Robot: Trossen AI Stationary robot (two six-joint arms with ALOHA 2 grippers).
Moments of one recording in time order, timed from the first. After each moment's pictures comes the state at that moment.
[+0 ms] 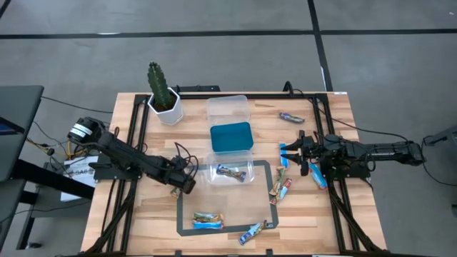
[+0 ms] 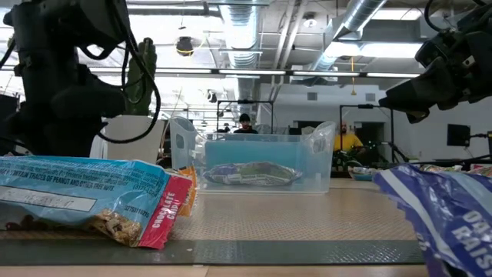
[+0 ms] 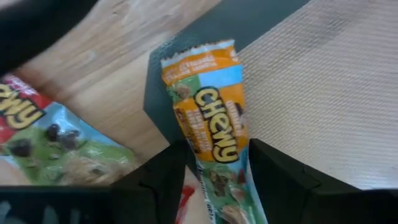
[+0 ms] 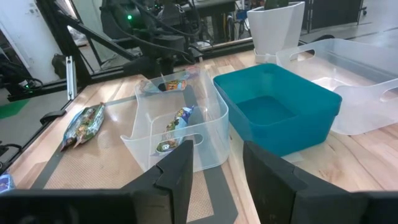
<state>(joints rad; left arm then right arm) -0.36 1.48 0.67 -0.58 -0.17 -1.39 -0.04 0.22 0.01 0.01 0.00 0.15</state>
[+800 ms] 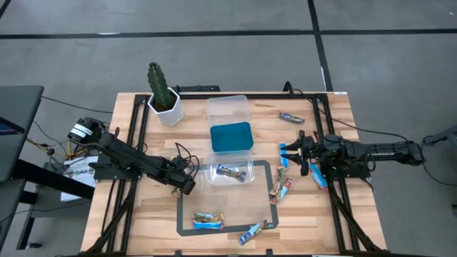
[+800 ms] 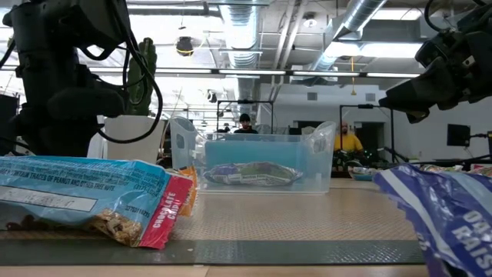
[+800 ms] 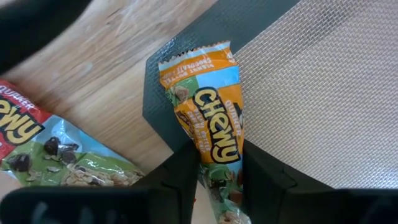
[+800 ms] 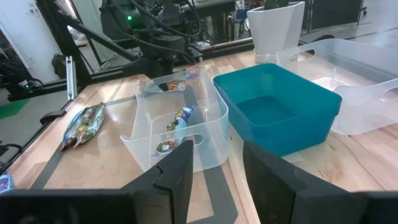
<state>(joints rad) -0.36 1.50 0.67 -0.57 -0.18 -1.33 -0.04 0.22 0.01 0.01 0.00 0.15</state>
